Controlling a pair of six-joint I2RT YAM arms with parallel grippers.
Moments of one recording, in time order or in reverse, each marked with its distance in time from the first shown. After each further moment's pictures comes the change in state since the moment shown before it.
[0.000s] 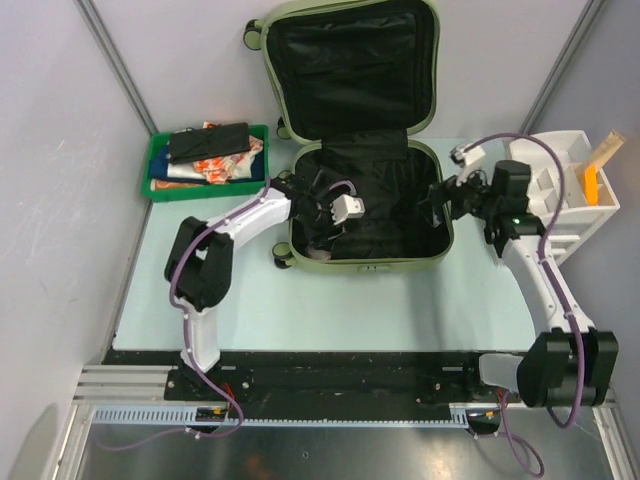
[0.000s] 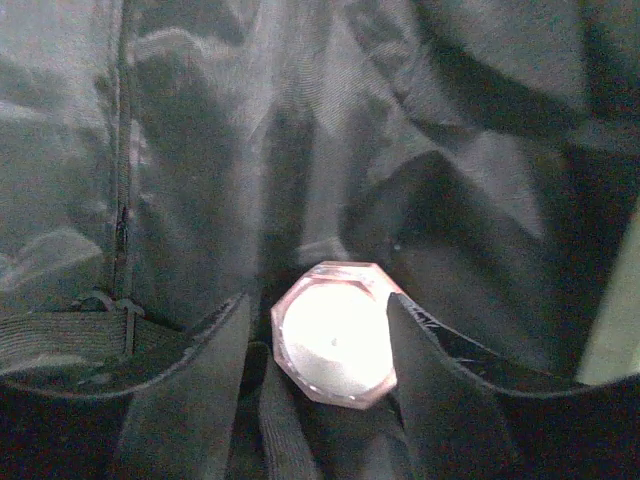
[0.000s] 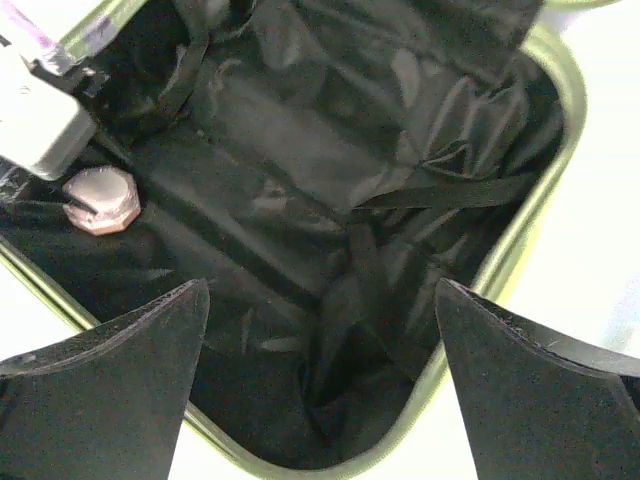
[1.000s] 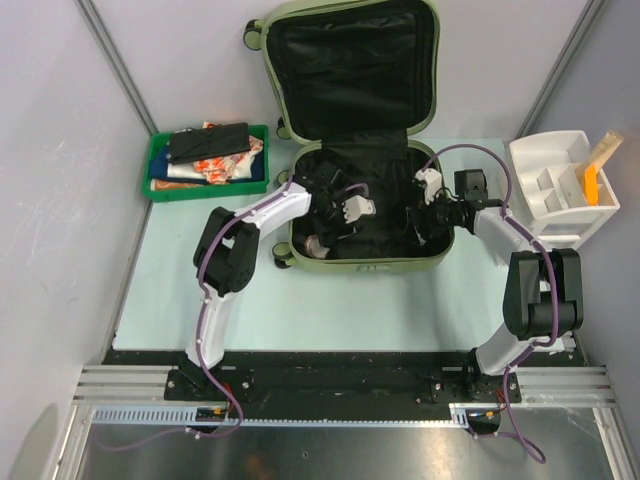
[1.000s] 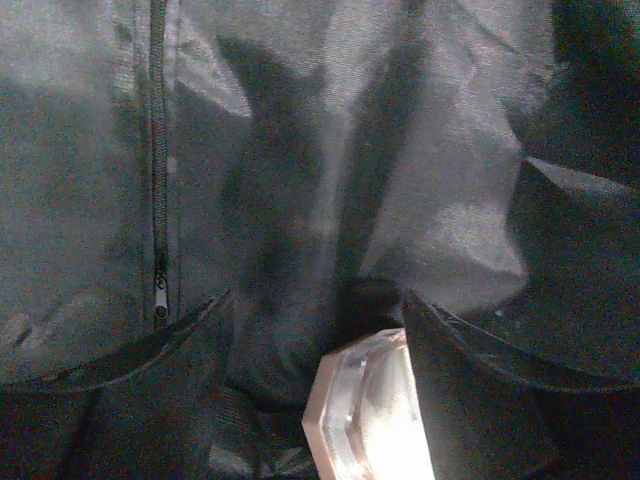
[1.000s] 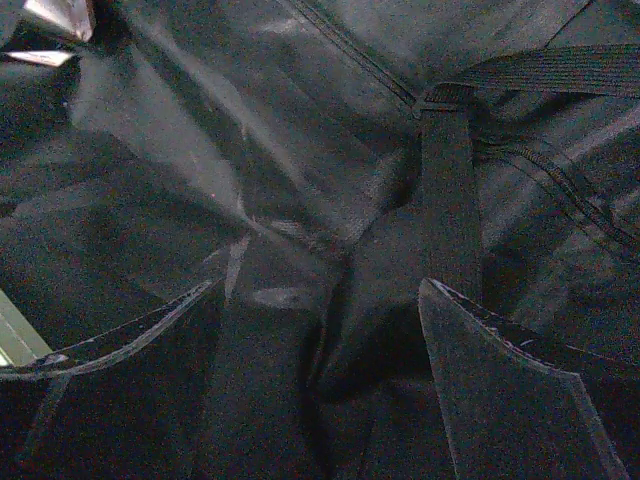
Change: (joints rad) left arm -0.034 0.255 0.230 -0.054 -0.137 0.043; right arm 0.088 0.419 0.053 -0.142 -0.014 -0.191
